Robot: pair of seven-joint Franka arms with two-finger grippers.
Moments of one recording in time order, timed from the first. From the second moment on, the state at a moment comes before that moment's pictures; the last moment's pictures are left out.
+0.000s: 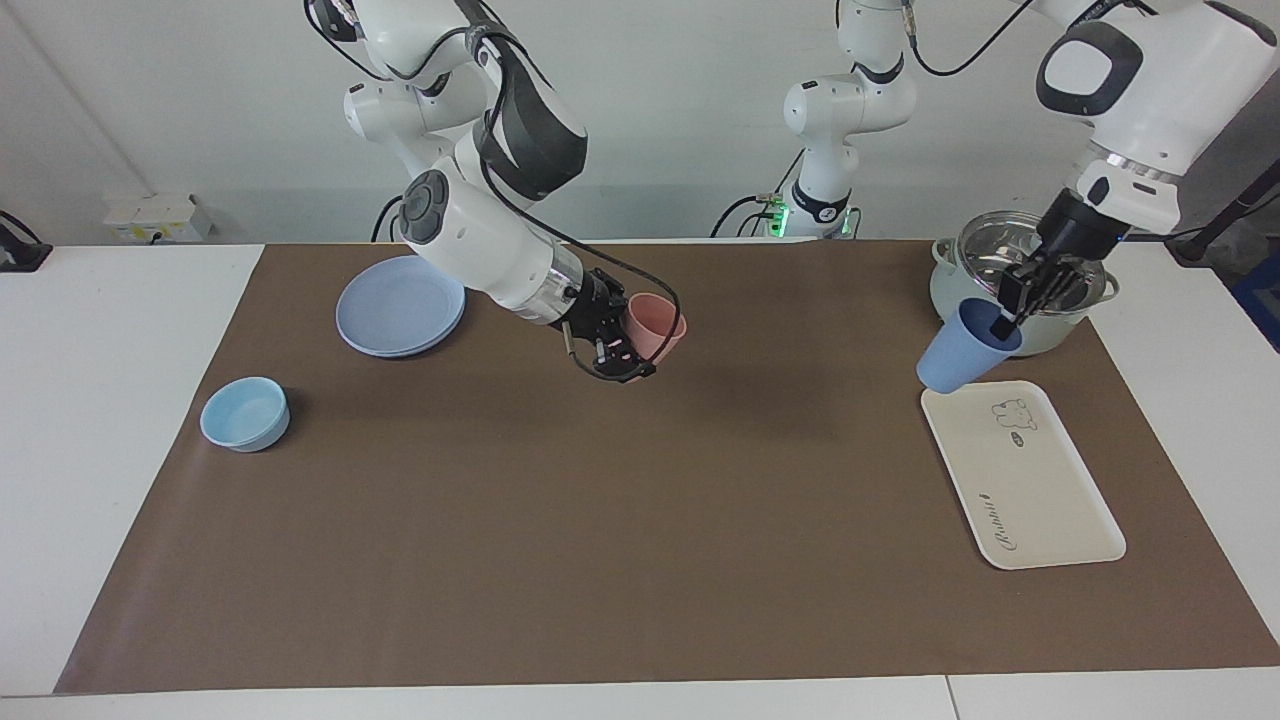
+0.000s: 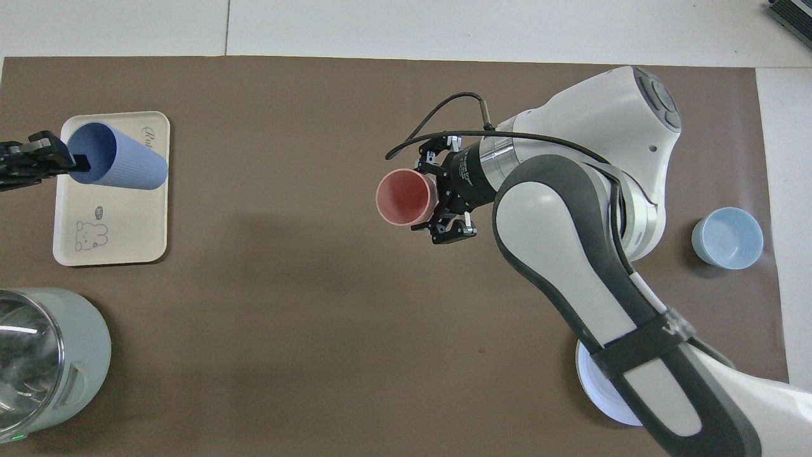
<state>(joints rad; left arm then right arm) 0.14 -0.01 -0.03 -1.84 -0.32 2.06 -0.05 0.34 0.31 0.04 -1.58 0.68 1.97 1.60</state>
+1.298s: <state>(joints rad) 0.31 0.27 -0.06 -1.90 -0.32 2.39 0.48 -0.18 0.31 0.03 -1.72 0.82 1.78 1.17</state>
